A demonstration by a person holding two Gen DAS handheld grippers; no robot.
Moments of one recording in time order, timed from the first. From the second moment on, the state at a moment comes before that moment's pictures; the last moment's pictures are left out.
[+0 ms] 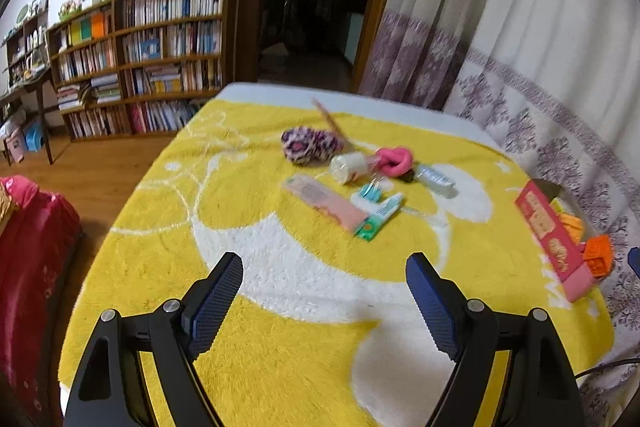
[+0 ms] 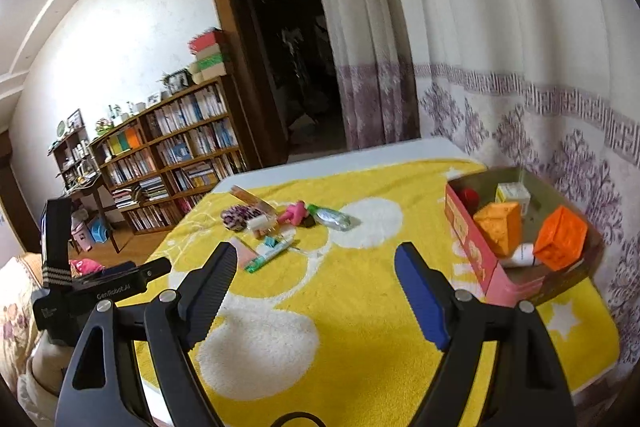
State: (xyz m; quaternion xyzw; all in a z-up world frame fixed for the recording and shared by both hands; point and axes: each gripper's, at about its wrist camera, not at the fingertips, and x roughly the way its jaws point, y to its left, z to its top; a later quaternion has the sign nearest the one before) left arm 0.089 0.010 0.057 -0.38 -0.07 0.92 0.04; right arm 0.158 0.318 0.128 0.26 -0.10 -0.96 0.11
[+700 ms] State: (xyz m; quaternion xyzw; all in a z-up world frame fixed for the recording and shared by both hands) left arm -0.072 0.013 -0.020 -0.51 -0.13 0.85 -0.04; right arm 0.029 0.310 0.080 0.33 -0.11 -0.93 0.12
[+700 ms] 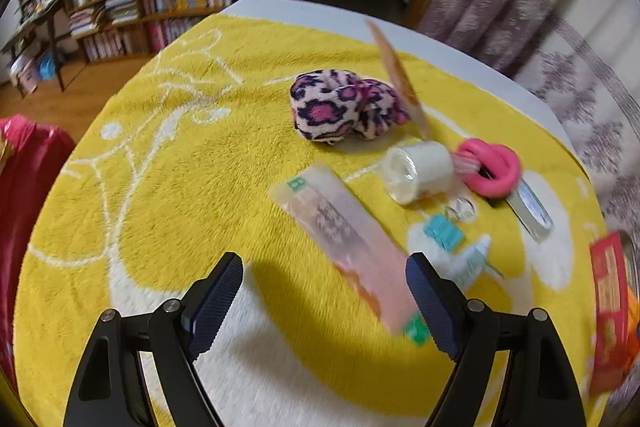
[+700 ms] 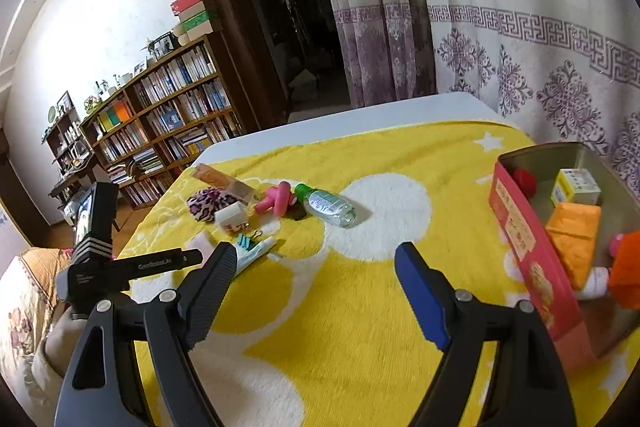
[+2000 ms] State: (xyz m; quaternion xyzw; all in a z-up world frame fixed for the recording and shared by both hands) left arm -0.054 0.016 -0.026 -0.50 0.00 0.86 0.10; right arm 0.002 0.287 0.054 0.38 -0.08 -0.91 0.13
